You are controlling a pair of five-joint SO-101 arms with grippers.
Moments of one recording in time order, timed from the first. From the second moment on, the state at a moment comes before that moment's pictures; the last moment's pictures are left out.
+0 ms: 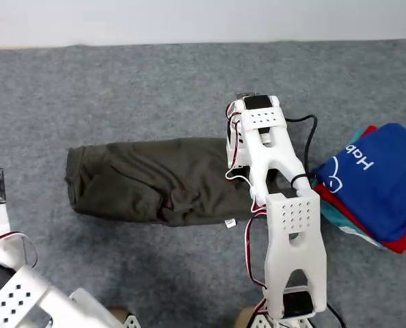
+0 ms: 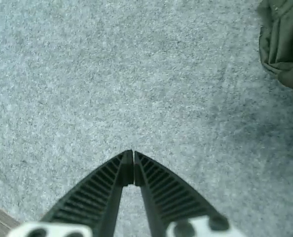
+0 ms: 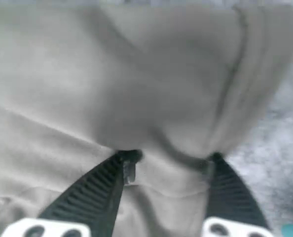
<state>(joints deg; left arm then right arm) -57.8 -61.1 51.2 80.3 -34.5 -11.8 51.3 -37.5 93.9 -7.4</state>
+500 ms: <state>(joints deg) -57.8 -61.1 51.2 80.3 -34.5 -18.4 44.9 -36.5 96.2 -1.7</state>
